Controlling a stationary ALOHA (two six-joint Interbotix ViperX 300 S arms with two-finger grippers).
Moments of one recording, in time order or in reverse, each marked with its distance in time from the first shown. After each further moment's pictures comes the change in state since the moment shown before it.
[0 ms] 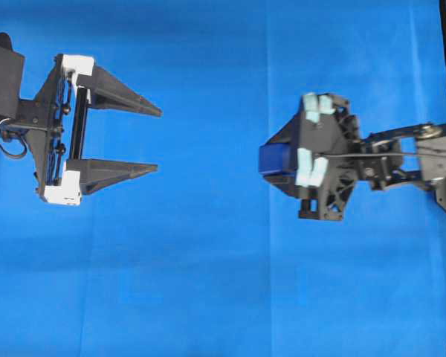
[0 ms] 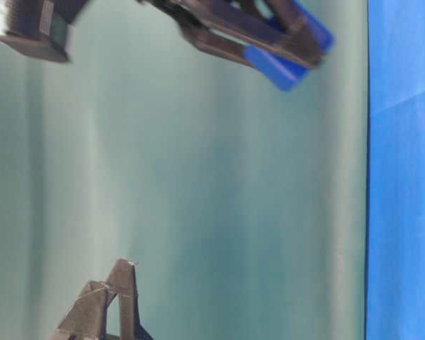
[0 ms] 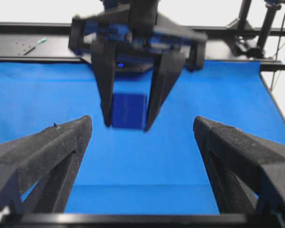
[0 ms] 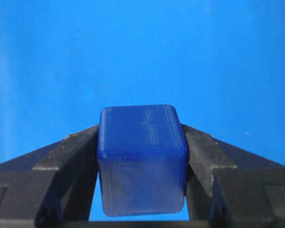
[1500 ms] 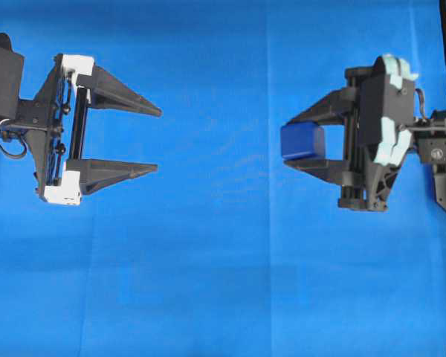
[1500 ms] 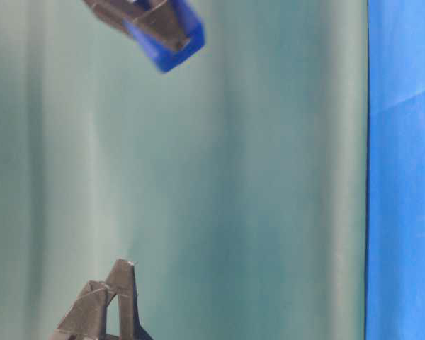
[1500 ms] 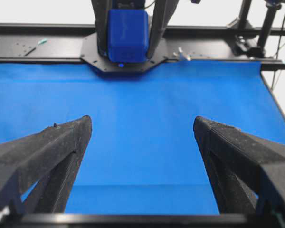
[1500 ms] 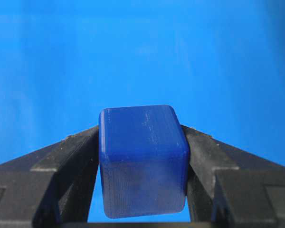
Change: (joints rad) left arm 0.000 0.002 0.000 0.002 0.000 0.008; right arm 0.041 -0.242 -0.026 -0.005 0.135 0.002
